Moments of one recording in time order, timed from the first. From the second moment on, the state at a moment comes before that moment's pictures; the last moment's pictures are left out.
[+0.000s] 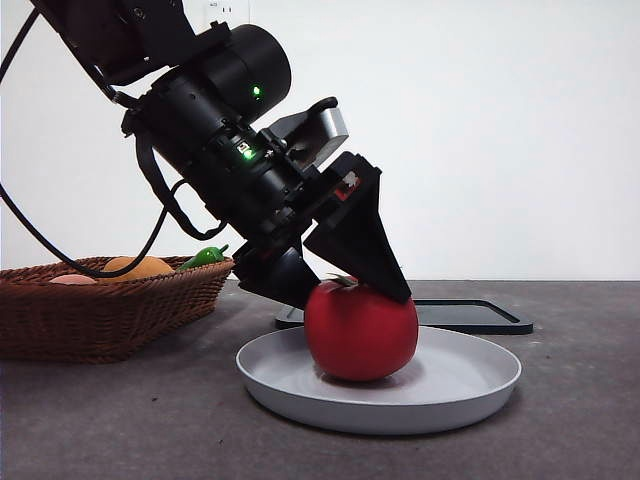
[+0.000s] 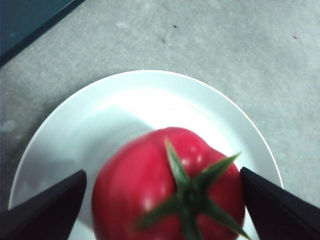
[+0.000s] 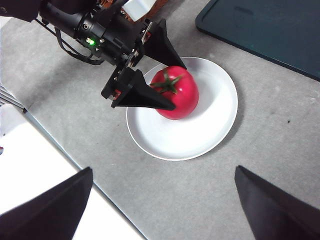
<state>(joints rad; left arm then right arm) -0.67 1.79 1.08 -0.15 0.47 0.12 0.26 0.76 0.99 -1.04 -0.52 -0.05</state>
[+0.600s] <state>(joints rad) -0.63 1.57 1.08 -0.23 0.47 0.06 0.26 0.76 0.99 -1.04 -0.52 -0.05</state>
